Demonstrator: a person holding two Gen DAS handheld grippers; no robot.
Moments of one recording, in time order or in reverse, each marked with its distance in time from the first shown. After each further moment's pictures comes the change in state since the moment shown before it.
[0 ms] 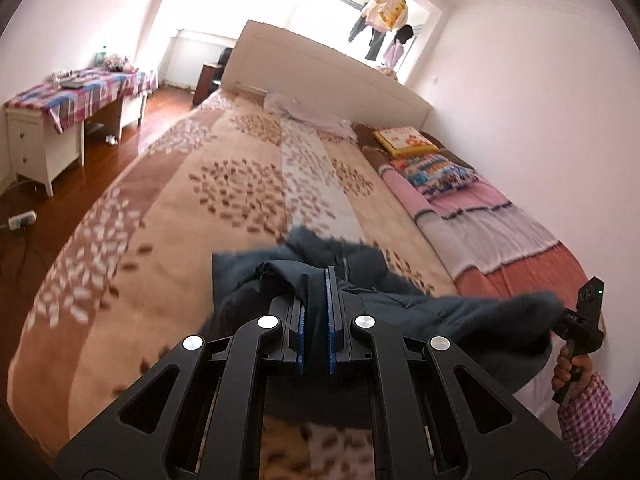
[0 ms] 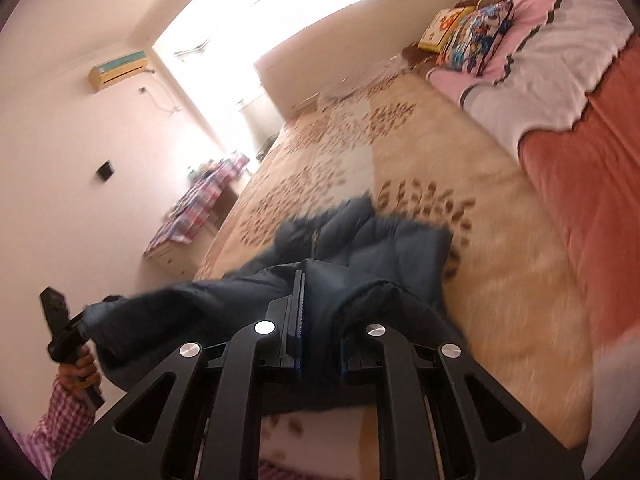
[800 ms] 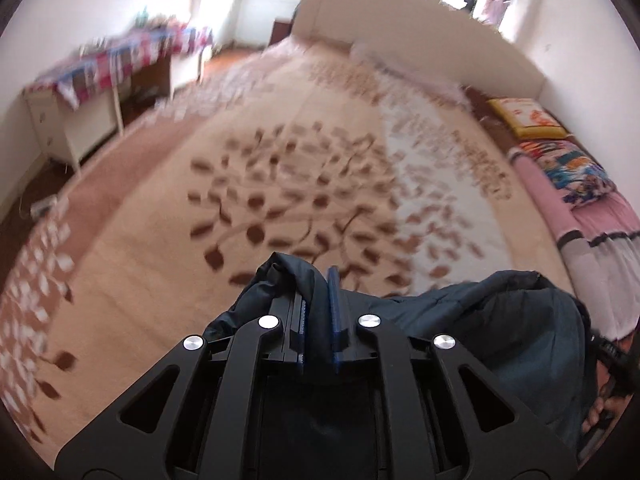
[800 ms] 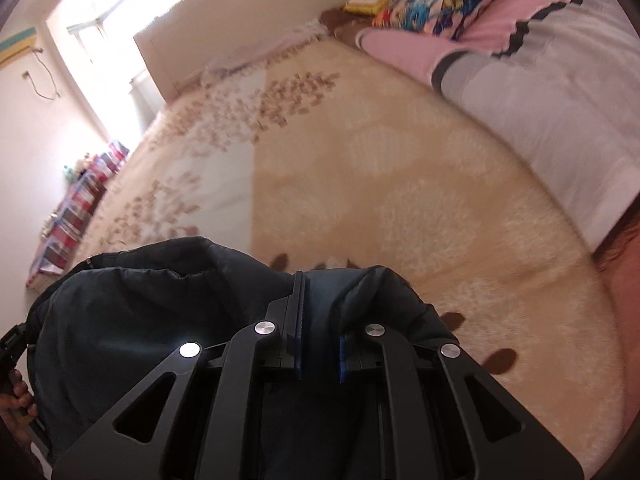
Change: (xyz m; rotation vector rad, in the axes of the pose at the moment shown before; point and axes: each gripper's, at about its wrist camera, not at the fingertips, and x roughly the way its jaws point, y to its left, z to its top) left arm 0.379 0.077 0.071 -0.105 0.185 0.342; right arm 0.352 -0.123 0.107 0.049 0.144 -0.381
